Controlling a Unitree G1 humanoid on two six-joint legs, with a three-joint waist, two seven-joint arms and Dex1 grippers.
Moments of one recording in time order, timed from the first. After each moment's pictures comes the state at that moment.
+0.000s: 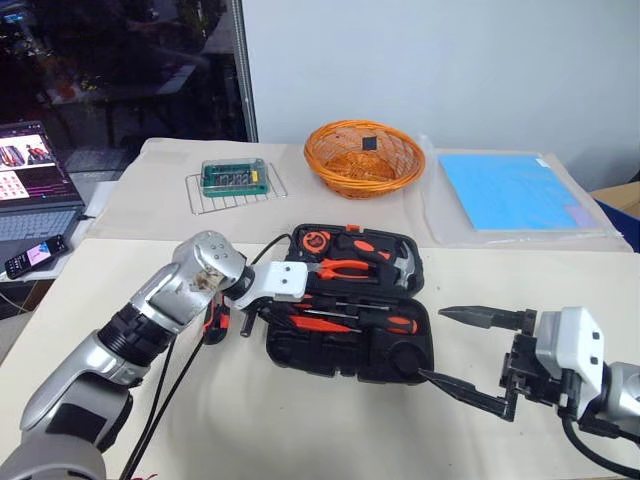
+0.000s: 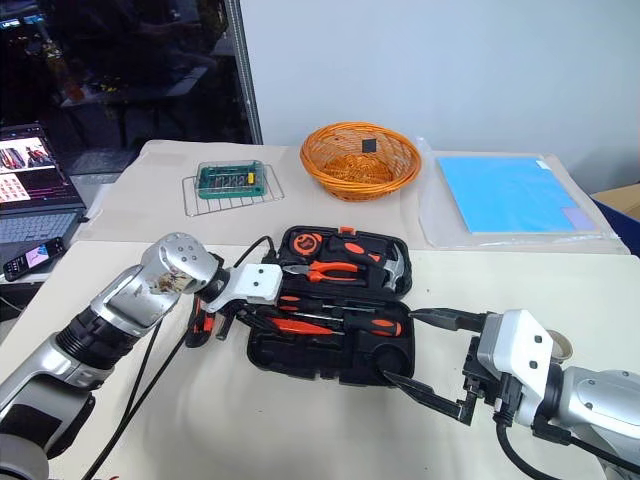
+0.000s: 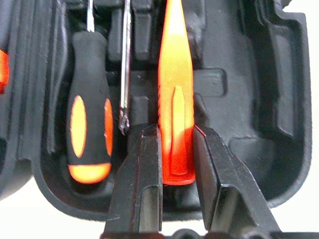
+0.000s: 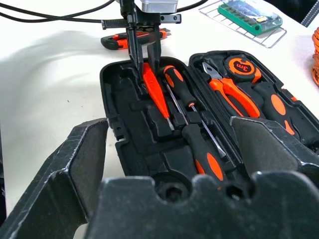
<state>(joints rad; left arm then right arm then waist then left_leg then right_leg) -0.79 0.75 -0.53 -0.05 0.00 0.53 -1.44 0.33 -0.84 -0.48 -0.85 0.67 0.42 0.92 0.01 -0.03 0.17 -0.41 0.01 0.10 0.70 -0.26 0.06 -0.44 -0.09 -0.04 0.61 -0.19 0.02</state>
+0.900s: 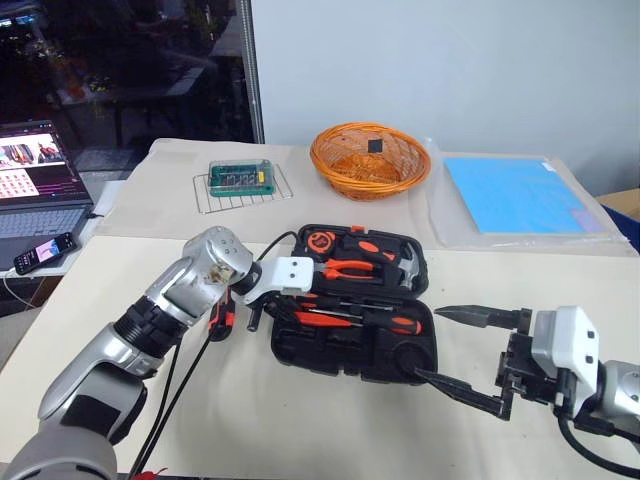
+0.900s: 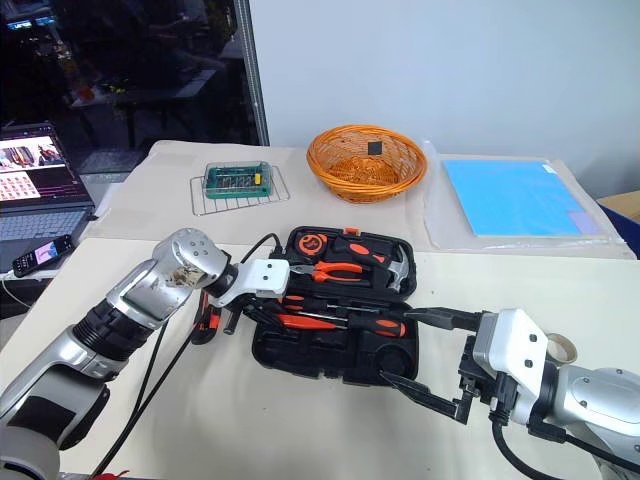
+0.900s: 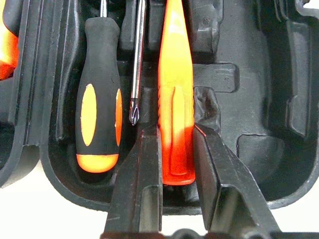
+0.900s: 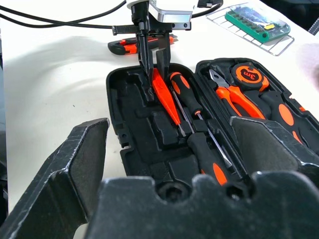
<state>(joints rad) -0.84 0.68 -0.55 0.03 0.05 0.54 -1.43 0.32 -0.84 -0.46 -0.86 0.67 0.42 0.91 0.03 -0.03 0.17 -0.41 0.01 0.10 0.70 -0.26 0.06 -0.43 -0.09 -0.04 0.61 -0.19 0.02</state>
